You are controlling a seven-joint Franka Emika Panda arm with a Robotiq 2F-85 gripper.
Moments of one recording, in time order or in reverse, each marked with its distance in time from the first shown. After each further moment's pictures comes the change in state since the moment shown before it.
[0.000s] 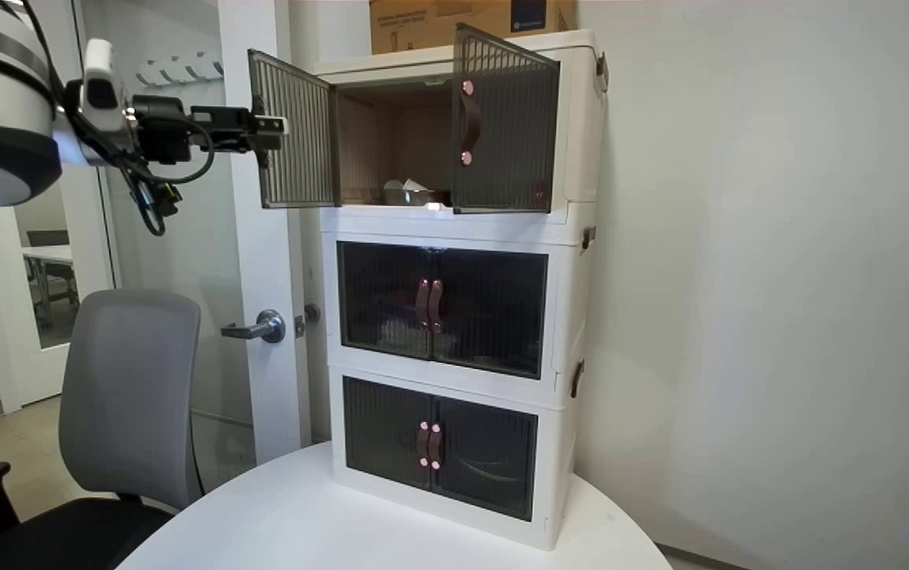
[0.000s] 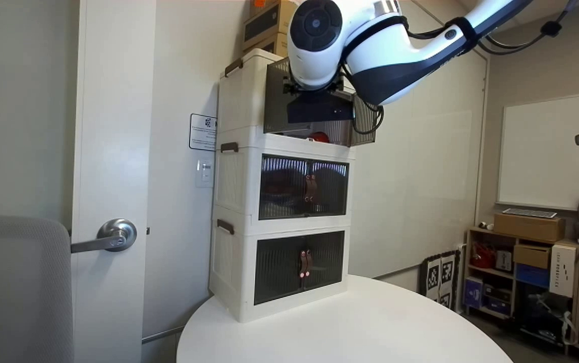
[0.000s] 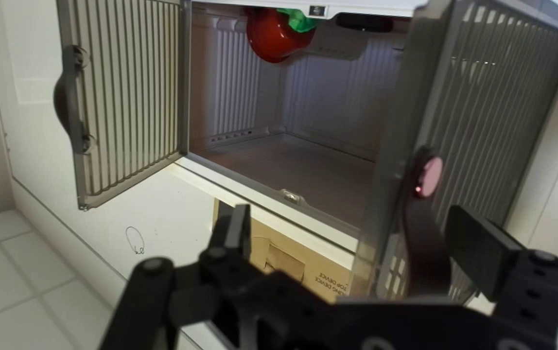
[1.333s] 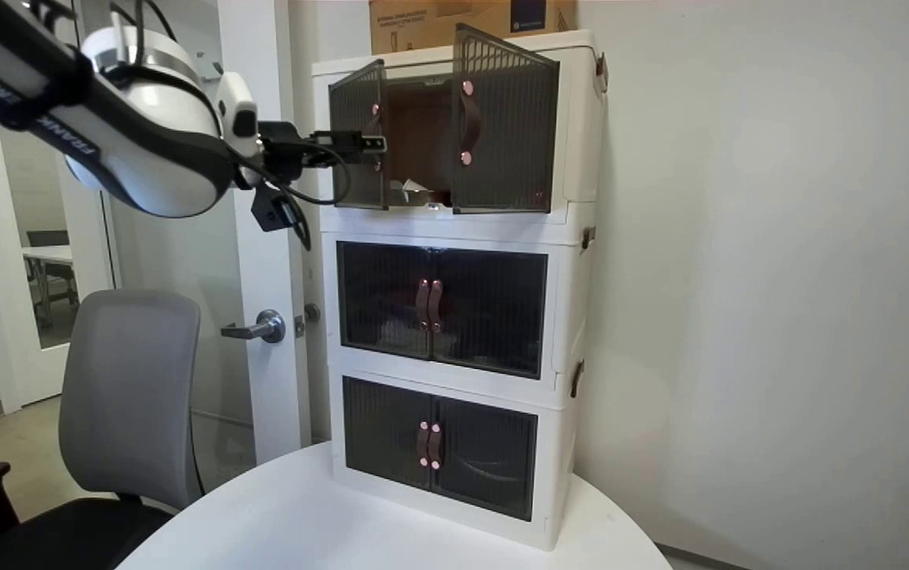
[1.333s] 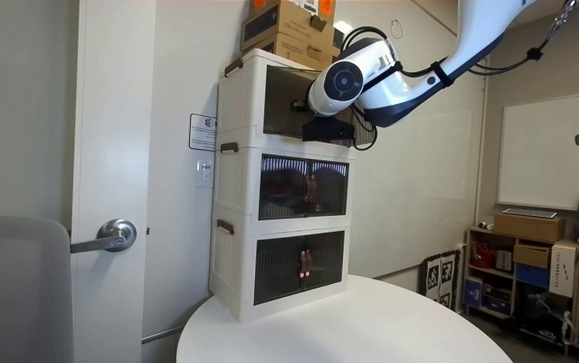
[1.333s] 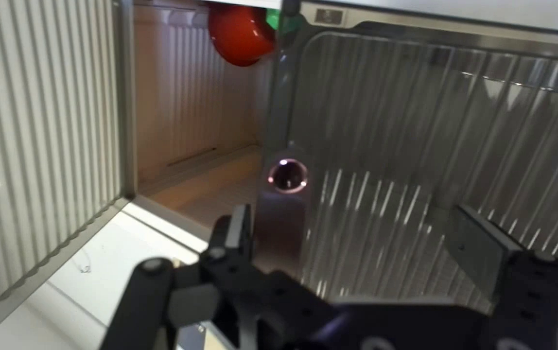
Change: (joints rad) arm -0.104 0.120 -0.153 0.135 -0.276 0.339 0.145
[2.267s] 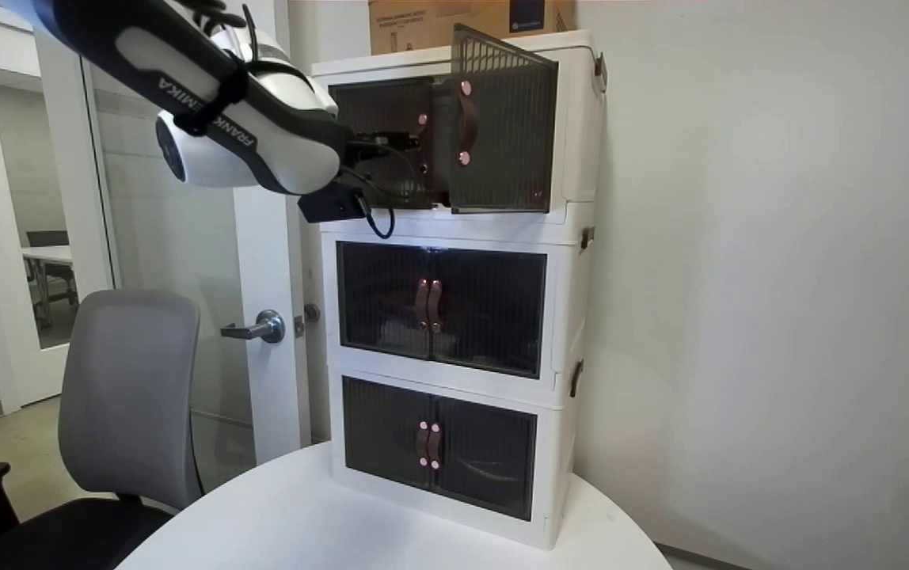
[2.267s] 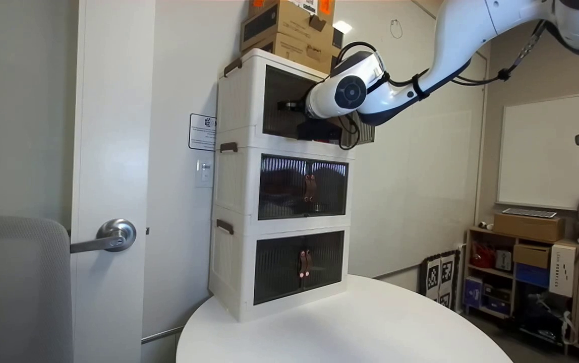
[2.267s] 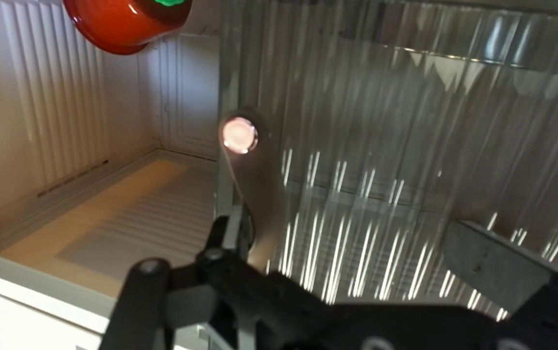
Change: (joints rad) arm -0.088 0.203 -0.015 0.344 -0.244 0.346 0.135
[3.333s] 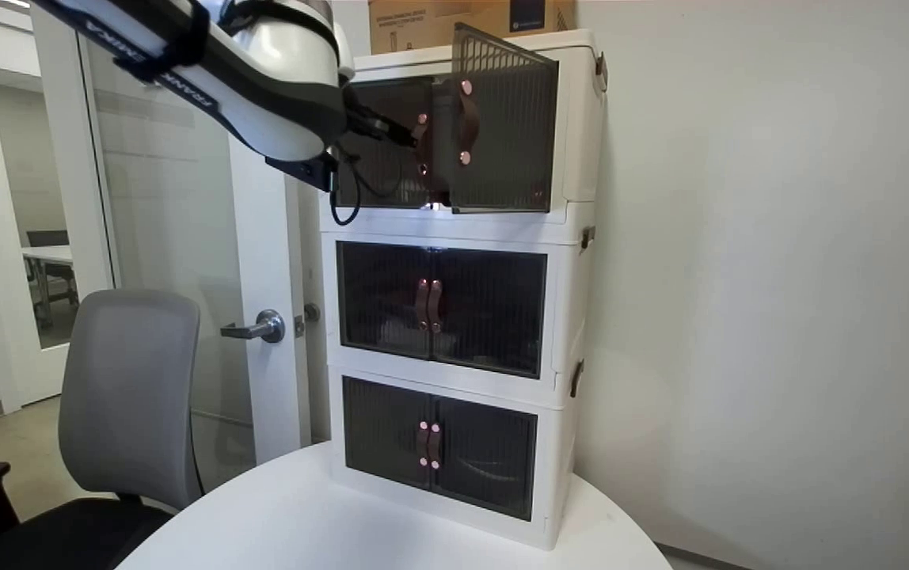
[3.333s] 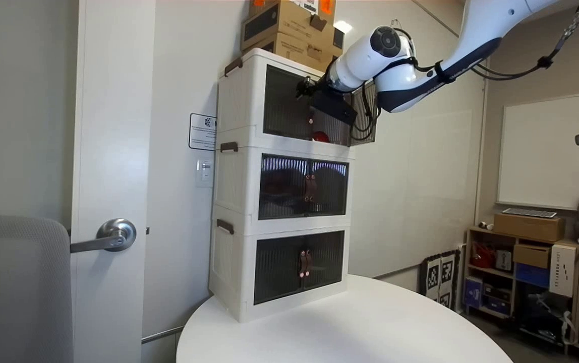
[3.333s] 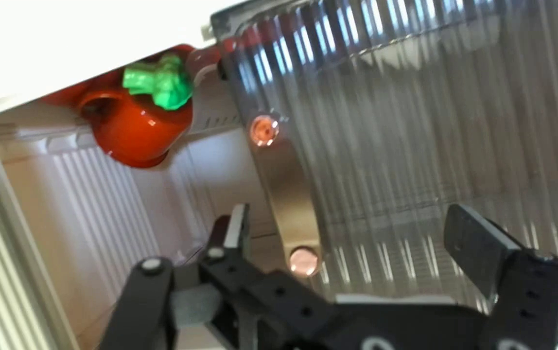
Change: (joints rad) arm -0.110 -0.141 -0.010 -0.083 0.519 0.346 -0.101
